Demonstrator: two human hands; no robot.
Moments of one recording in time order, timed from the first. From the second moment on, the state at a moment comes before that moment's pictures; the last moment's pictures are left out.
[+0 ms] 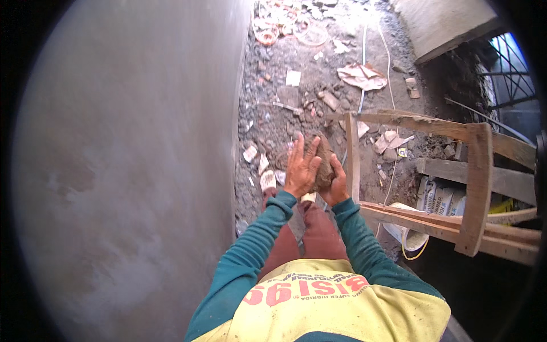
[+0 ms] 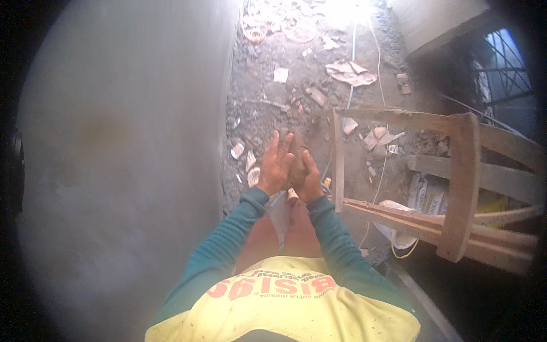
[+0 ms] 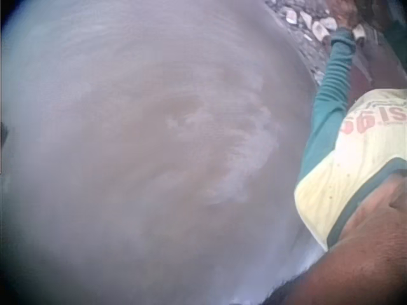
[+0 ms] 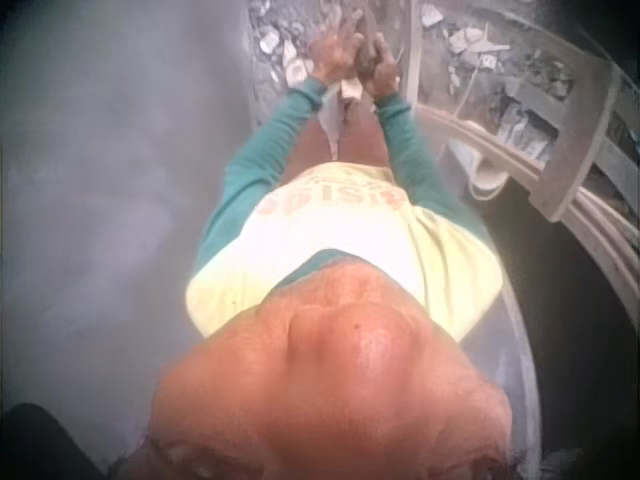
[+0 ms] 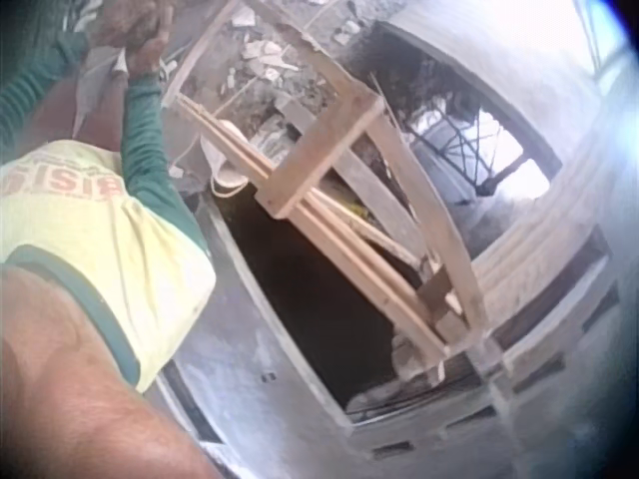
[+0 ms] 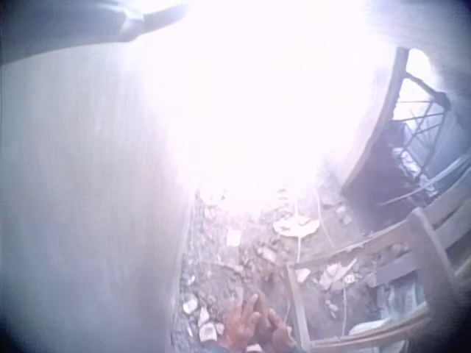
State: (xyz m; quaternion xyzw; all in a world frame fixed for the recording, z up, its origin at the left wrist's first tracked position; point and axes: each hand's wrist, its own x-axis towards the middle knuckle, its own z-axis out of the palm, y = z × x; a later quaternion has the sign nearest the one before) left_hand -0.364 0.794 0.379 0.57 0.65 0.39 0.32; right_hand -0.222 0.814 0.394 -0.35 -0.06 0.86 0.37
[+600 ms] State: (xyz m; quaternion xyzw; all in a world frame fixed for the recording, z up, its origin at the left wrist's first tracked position) left_hand -0.452 0.839 0.425 0.49 0.63 0.38 0.47; right_hand -0.269 0.822 0.432 -0.39 0.03 0.76 0.52
